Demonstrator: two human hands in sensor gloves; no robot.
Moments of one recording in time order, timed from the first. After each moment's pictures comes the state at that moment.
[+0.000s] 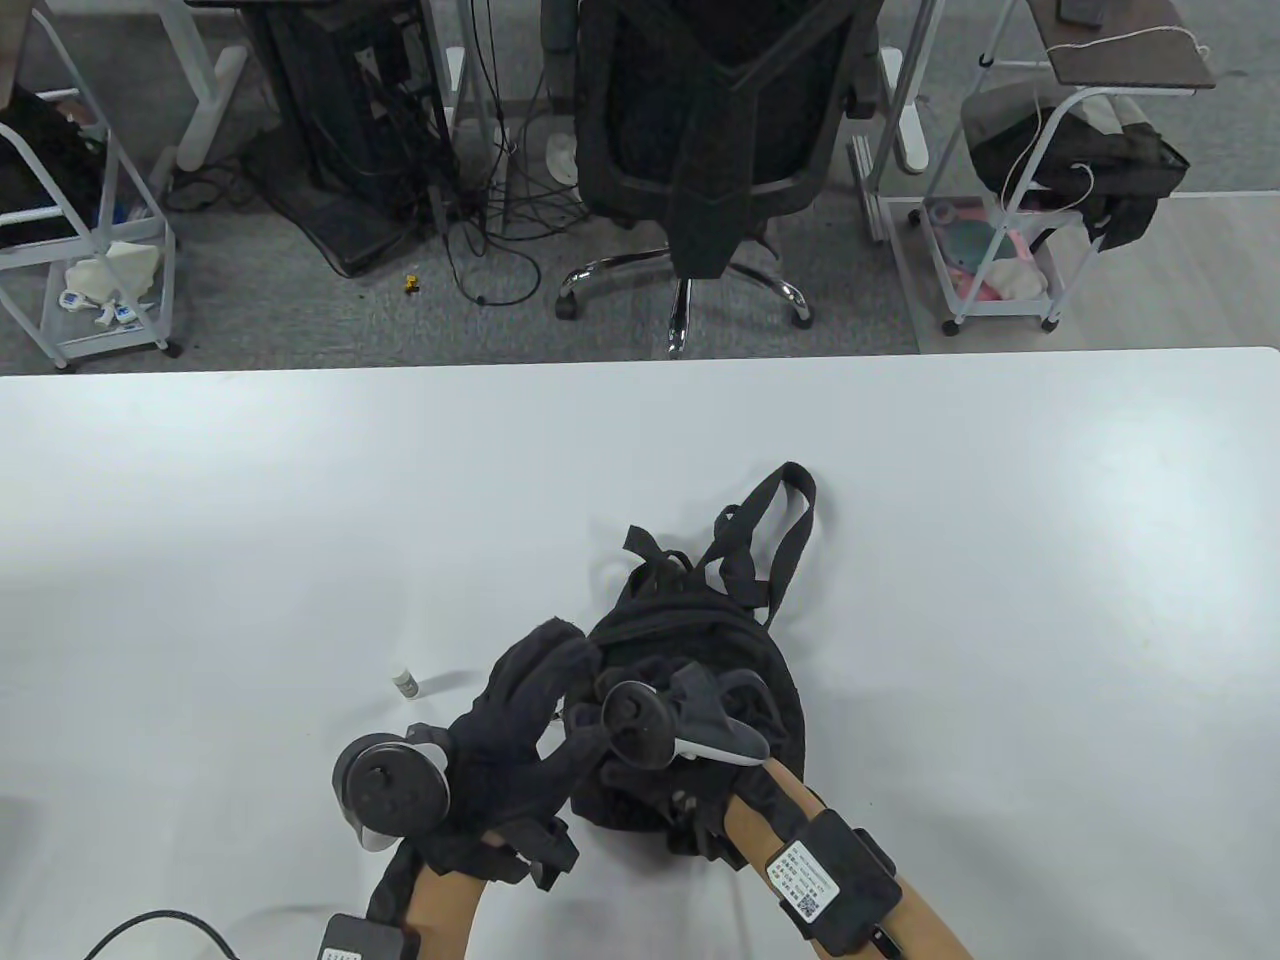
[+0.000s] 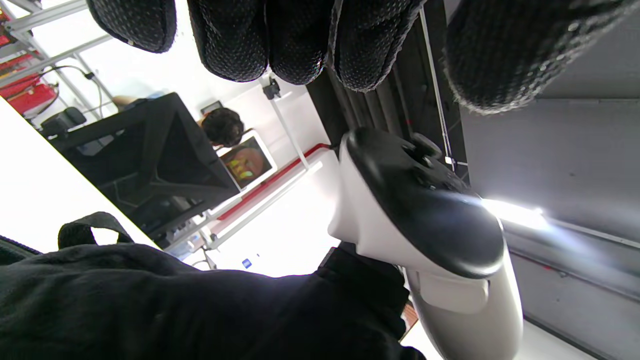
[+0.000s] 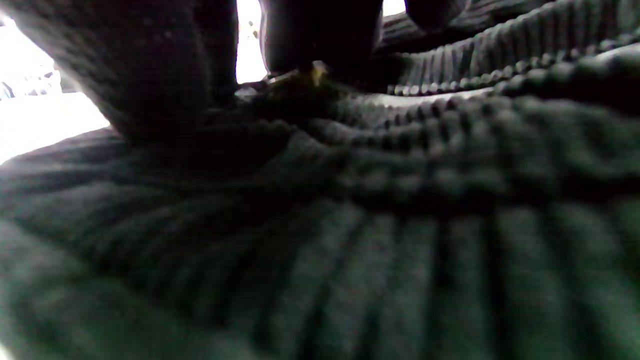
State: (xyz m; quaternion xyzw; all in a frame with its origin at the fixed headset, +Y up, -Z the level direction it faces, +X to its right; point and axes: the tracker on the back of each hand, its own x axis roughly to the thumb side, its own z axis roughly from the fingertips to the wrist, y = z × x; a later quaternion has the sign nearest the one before) left_hand -0.168 -0.690 -0.189 0.15 -0.28 0.50 0.81; right_hand 0.009 -0.745 -0.234 0.27 0.12 0.95 0.06
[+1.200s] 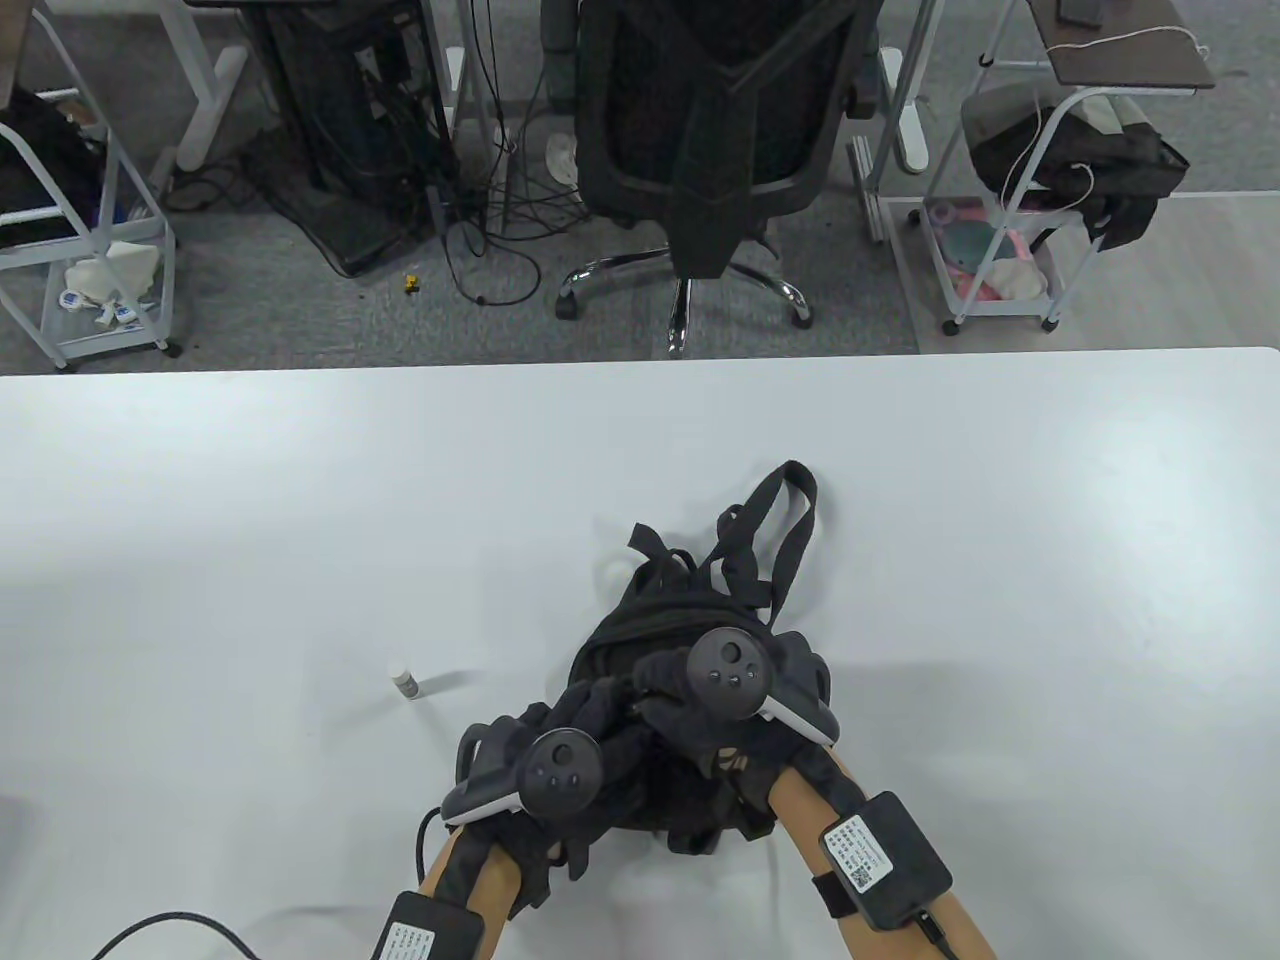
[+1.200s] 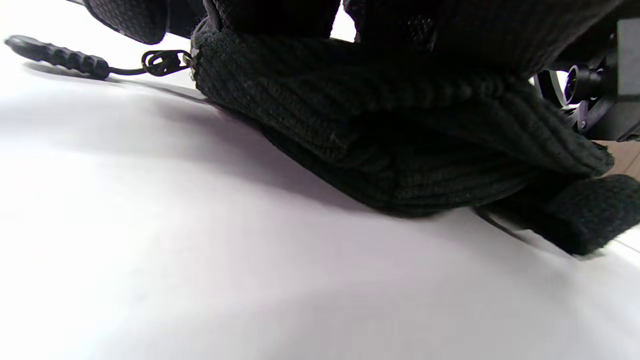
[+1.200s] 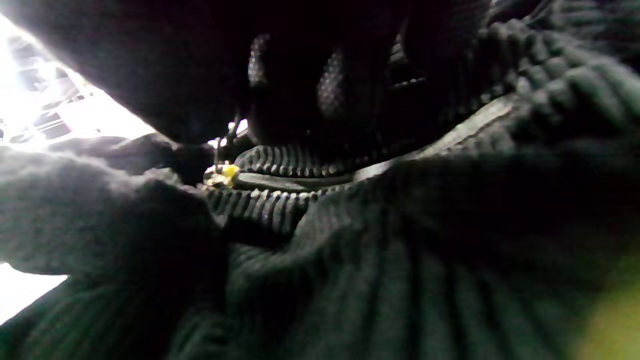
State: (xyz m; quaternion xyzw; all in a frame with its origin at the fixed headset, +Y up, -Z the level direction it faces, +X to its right) left_hand -0.114 -0.761 -0.203 -0.11 -0.30 0.15 0.94; right_hand 0.070 -0.737 -0.260 0.17 0.06 0.96 0.21
